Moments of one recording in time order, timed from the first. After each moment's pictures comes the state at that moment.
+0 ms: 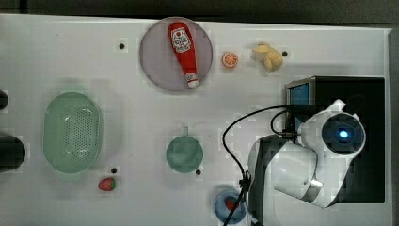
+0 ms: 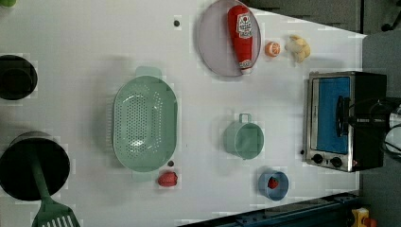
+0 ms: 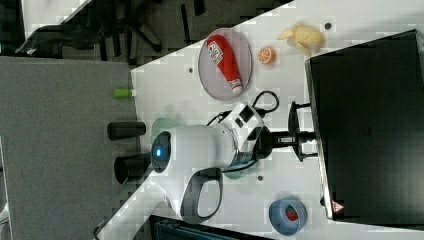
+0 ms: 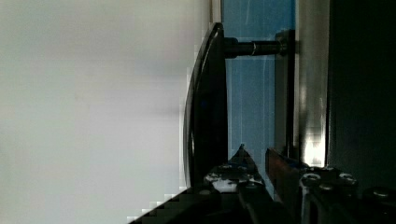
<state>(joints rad) -0.09 0.15 -0.39 -2.25 -0.21 0.86 -1.09</state>
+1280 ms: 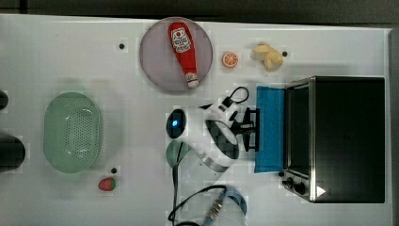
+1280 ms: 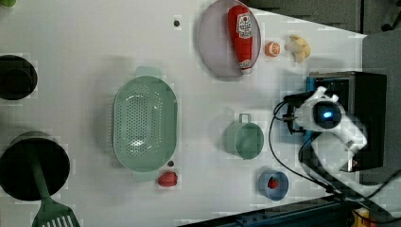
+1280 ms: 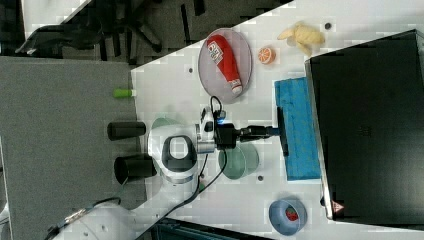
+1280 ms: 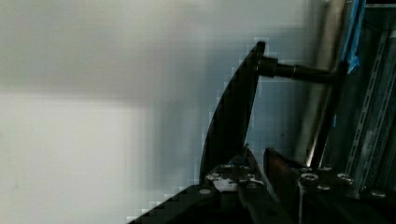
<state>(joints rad) 0.11 0.38 -0.16 -2.32 -1.01 0.83 -0.13</state>
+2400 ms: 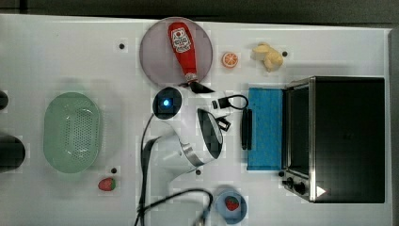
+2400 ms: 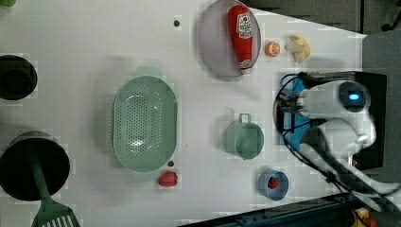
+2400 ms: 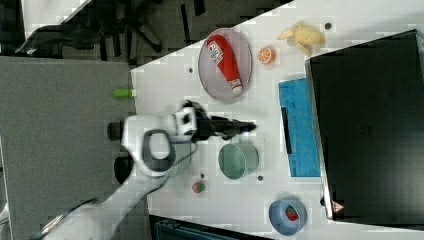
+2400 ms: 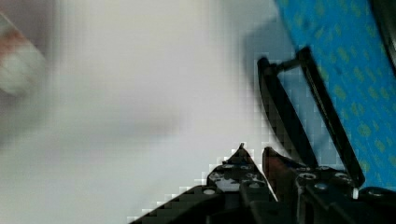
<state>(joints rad) 0.18 0.28 -0.14 -2.24 -0.48 0.82 0.17</state>
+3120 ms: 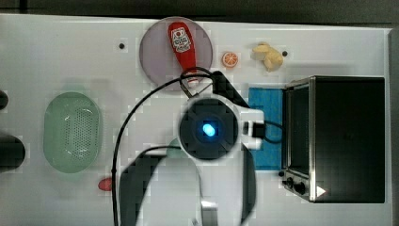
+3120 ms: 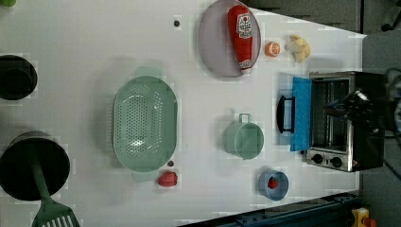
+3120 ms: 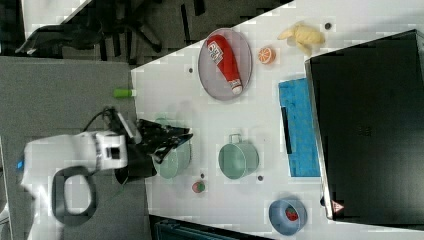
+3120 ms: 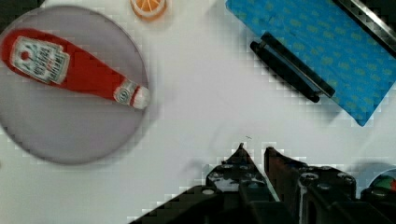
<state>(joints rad) 0.17 -0.19 -0.17 -2.21 -0.11 0.51 0.17</state>
